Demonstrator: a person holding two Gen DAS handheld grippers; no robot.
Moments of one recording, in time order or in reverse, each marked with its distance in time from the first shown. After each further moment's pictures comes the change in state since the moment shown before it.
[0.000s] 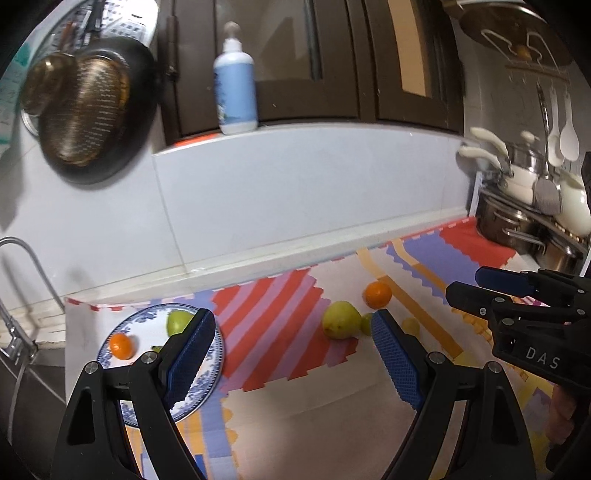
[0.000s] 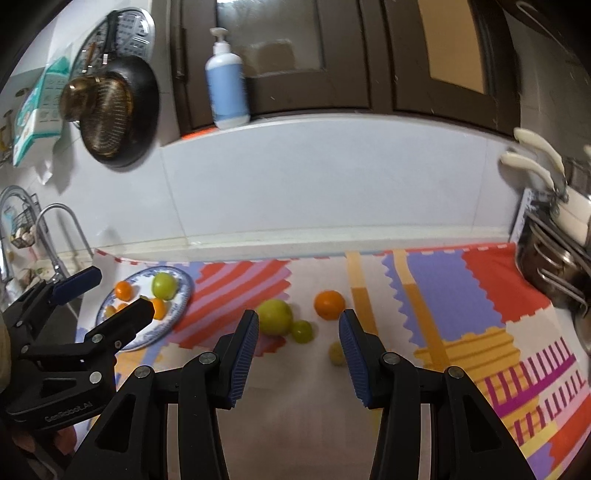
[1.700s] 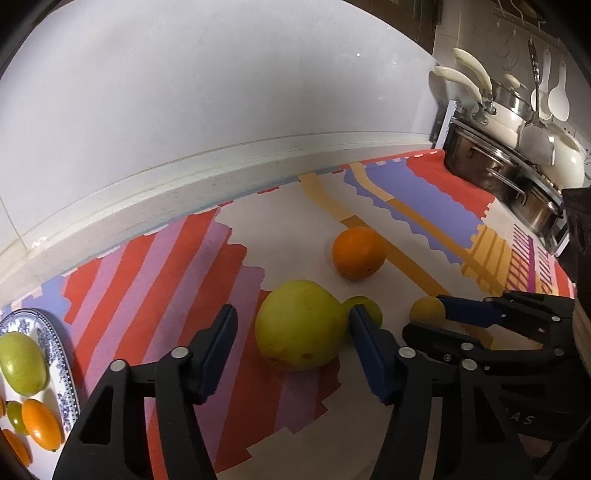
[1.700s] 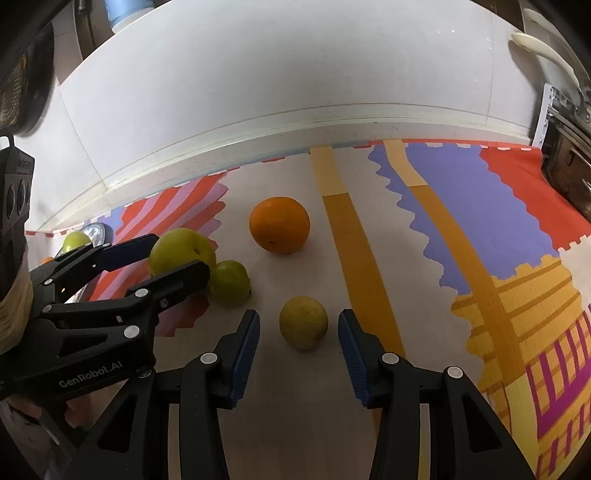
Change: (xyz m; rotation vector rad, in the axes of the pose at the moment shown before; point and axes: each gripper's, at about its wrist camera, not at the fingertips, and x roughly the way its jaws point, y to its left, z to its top) left arm 0.180 -0.023 -0.016 0.063 0.243 -0.354; right arm 0.138 -0.039 -0.045 0.122 0.254 -0.040
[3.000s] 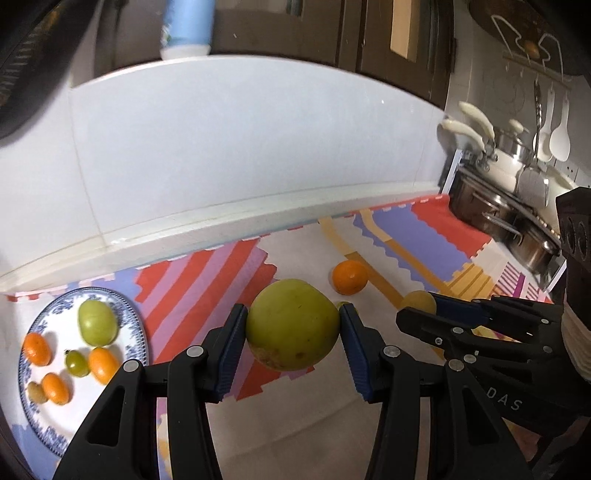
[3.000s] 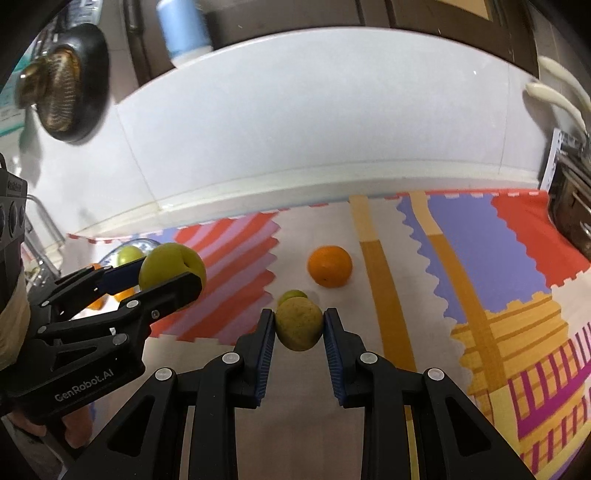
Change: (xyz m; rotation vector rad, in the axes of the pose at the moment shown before) left arm -0.104 -0.010 -0.009 -0.097 -0.127 0.119; right arm -0.067 0.027 0.010 -0.081 -0.122 0.095
